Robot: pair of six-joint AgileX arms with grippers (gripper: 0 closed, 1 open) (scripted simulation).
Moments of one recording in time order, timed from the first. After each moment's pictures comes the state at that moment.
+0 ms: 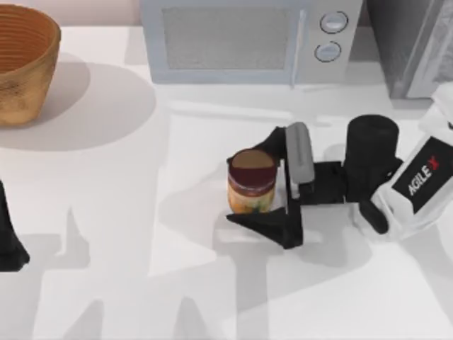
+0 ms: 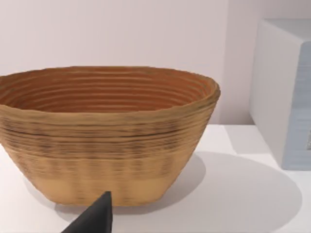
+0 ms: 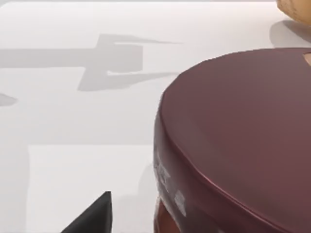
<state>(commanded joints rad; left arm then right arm) 0.00 0.00 0.00 0.00 0.00 0.00 0.39 2.44 1.03 1.18 -1.14 -0.20</state>
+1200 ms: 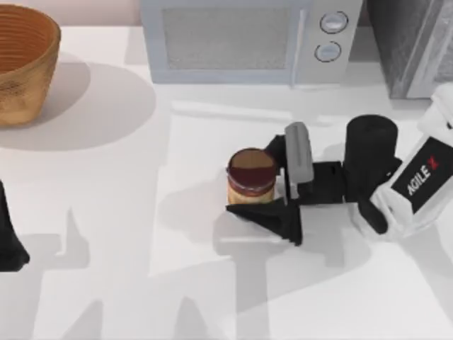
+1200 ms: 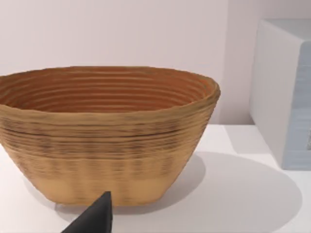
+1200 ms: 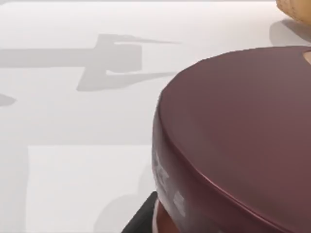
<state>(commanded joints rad) 0.00 0.00 0.00 0.00 0.00 0.00 0.39 2.44 1.03 1.18 -1.14 -0.20</state>
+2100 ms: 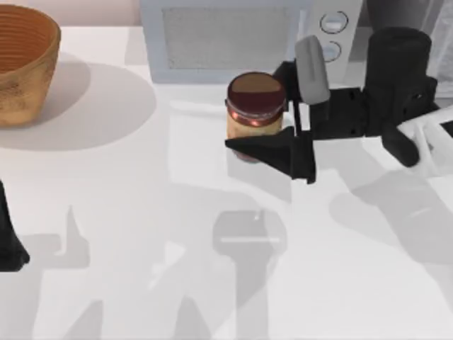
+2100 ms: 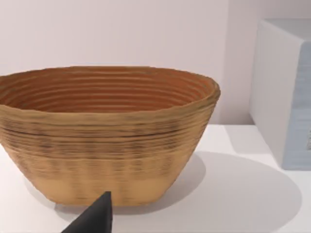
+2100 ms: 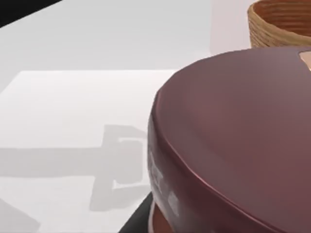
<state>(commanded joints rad) 0.00 0.00 0.00 0.00 0.00 0.00 0.38 2.02 1.06 0.74 -1.14 -0.19</state>
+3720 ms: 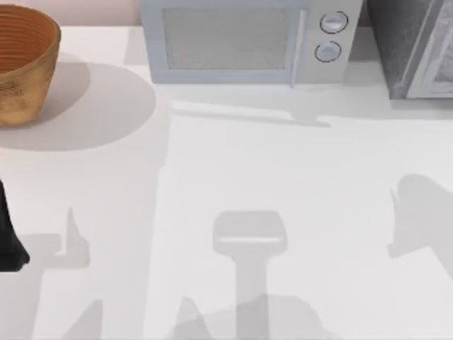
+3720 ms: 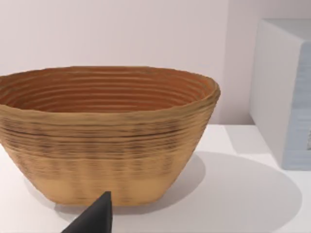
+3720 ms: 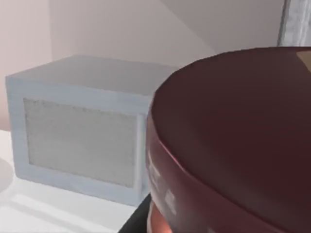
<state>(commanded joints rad) 0.00 0.00 0.00 0.00 0.00 0.00 0.08 0.32 0.22 0.14 -0.23 -0.03</state>
